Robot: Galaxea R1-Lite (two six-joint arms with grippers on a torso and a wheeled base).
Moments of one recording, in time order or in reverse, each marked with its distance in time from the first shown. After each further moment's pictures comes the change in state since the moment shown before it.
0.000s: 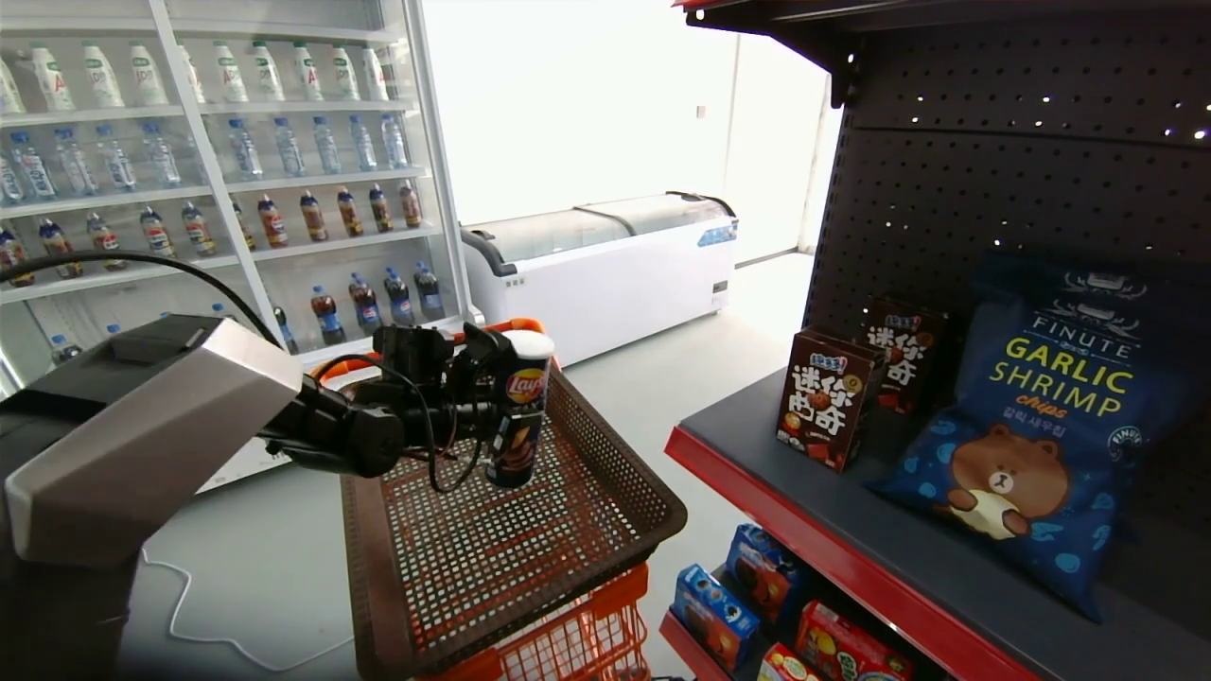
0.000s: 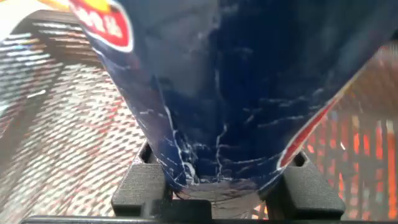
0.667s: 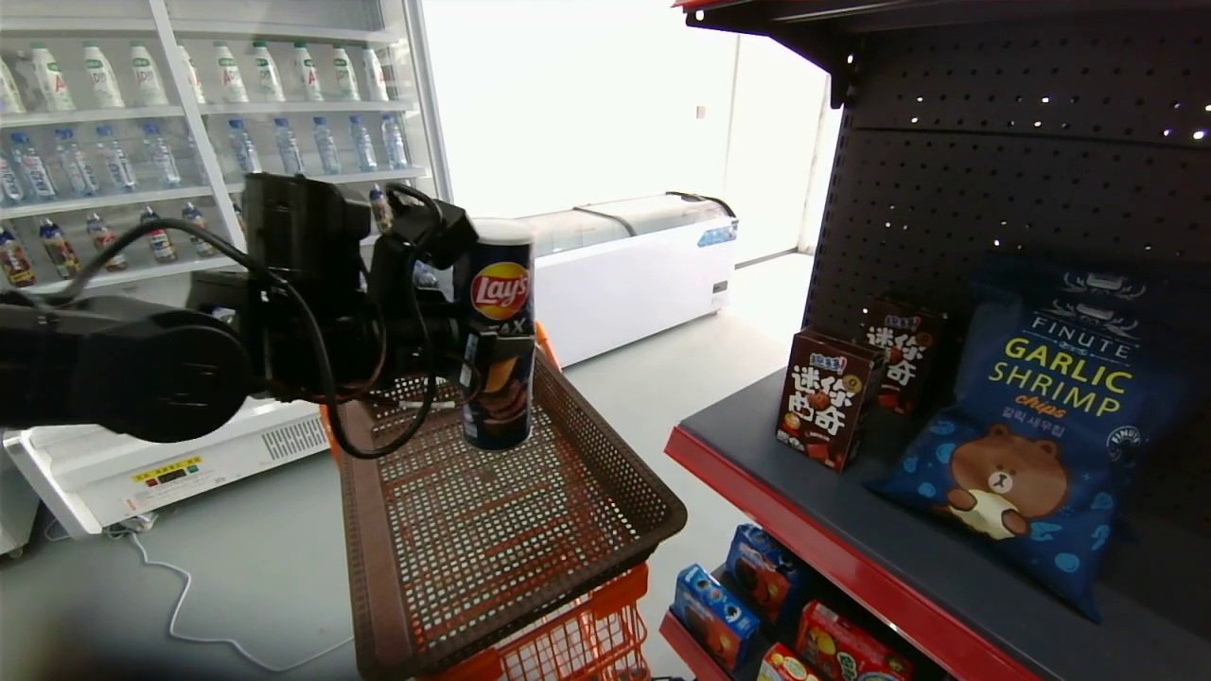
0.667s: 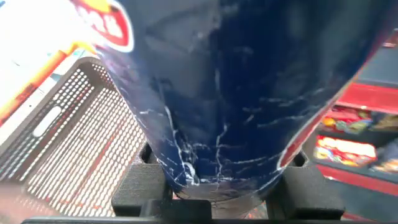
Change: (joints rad) left arm -0.132 -0.550 0.149 0.291 0.106 -0.144; right arm 0.000 0.000 0.000 0.000 0.000 0.000
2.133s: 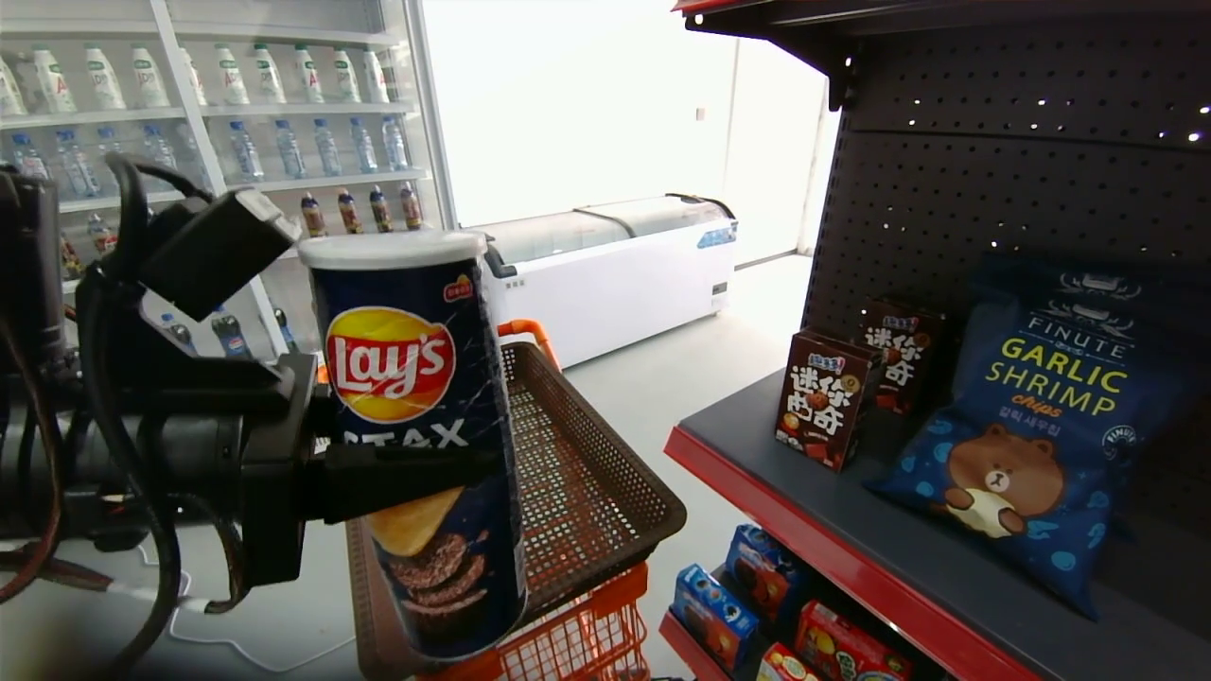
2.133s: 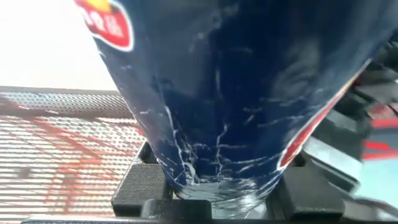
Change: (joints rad) left arm -0.098 -0.459 0.271 0.216 -0.419 -0.094; right arm 0.000 0.000 0.000 0.000 0.000 0.000
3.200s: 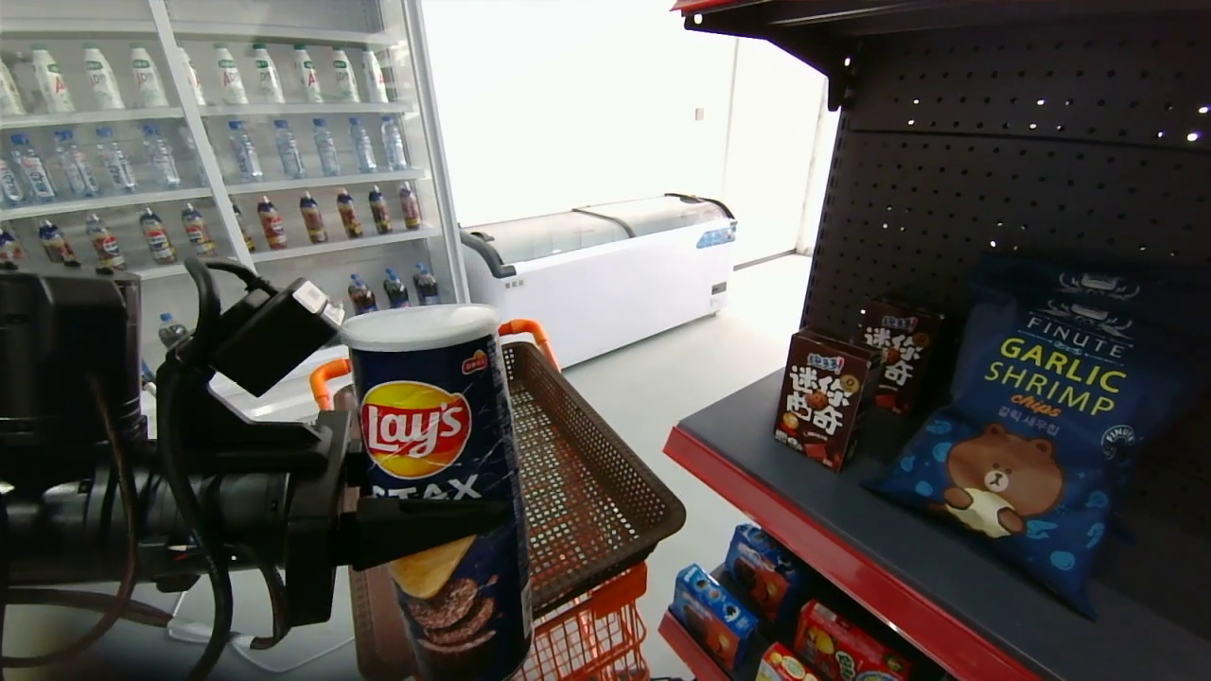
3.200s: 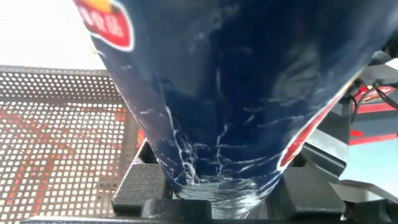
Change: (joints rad) left arm 0.044 0.056 0.137 -0.153 -0.080 -0.004; right arm 0.000 0.000 0.000 0.000 0.000 0.000
